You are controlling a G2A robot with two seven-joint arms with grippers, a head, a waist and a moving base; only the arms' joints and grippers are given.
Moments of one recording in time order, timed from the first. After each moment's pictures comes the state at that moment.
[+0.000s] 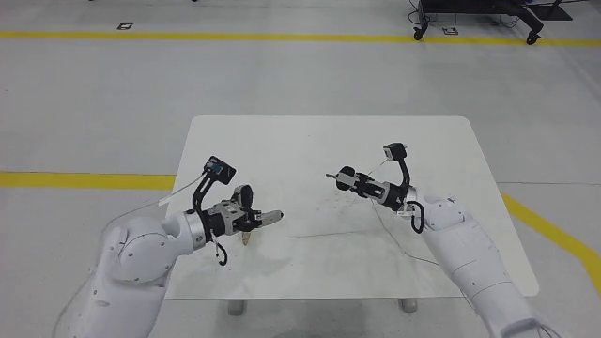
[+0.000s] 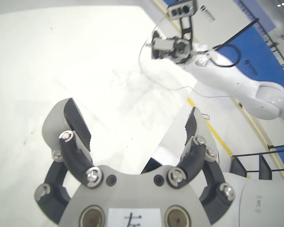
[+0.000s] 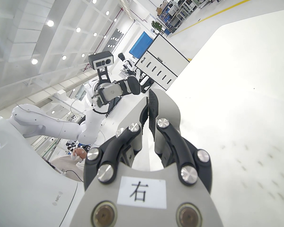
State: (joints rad) left arm 1.54 -1.14 -1.46 -1.96 0.50 -0.32 -0.98; right arm -1.14 -1.18 1.15 -1.06 0.26 -0.89 0.86
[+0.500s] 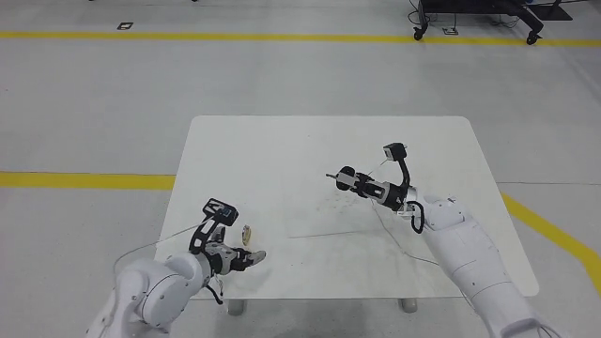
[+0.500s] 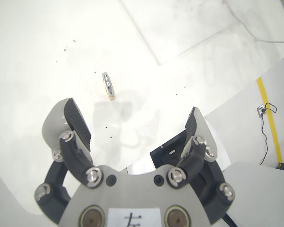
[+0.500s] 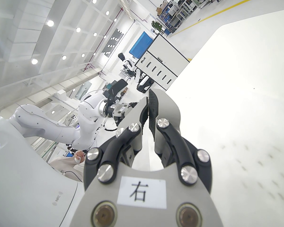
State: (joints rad) left arm 1.75 -1.12 -1.40 -2.10 0.96 -0.10 -1.03; right arm -1.14 -1.18 1.15 -1.06 0.26 -0.89 0.86
